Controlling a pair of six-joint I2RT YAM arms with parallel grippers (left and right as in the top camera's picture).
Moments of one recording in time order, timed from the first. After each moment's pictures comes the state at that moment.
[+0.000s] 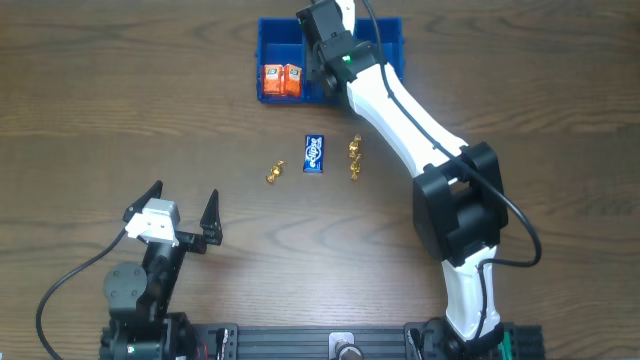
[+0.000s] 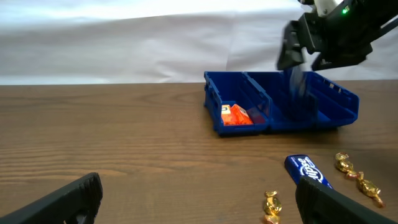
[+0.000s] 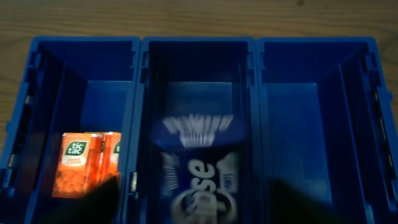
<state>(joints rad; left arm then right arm) 0.01 0.01 0.03 -0.11 0.23 -0.05 0.50 2.14 1.84 -0.58 0.30 0.41</state>
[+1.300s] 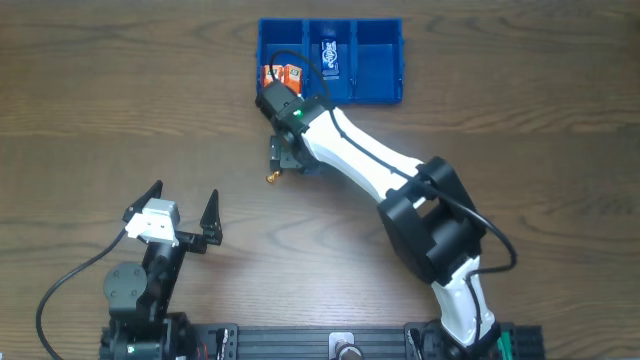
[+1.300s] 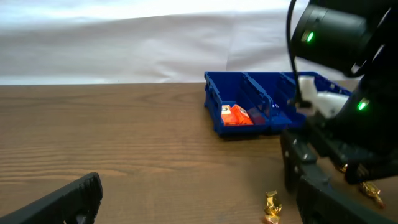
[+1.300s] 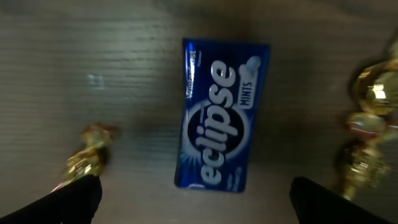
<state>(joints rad) 0.01 0.01 0.03 -0.11 0.23 -0.05 0.71 2.15 1.65 -0.94 0.09 0.71</state>
